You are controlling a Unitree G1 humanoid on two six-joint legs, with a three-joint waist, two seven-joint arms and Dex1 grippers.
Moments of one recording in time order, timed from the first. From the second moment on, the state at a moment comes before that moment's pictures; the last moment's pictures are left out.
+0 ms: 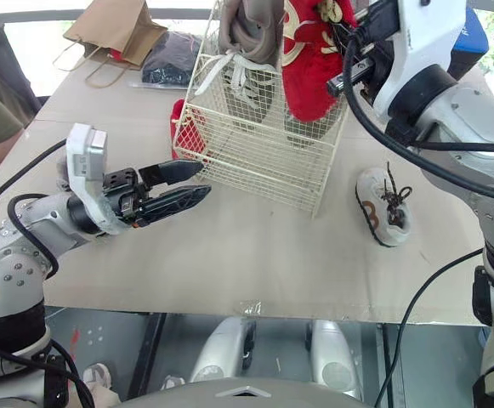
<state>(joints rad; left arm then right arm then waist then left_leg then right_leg) -0.25 0.67 0.34 -0.47 -0.92 0.80 -0.88 -0.86 -0.78 0.02 -0.61 0.90 0.88 -0.17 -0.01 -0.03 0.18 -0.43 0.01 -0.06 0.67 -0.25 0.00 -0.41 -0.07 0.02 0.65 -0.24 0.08</state>
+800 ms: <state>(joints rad) -0.18 0.67 0.32 -0.44 -0.88 0.65 -0.80 -0.47 -0.36 0.11 -0.56 0.42 0.72 -0.09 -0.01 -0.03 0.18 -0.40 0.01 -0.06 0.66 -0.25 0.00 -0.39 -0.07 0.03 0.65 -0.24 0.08</state>
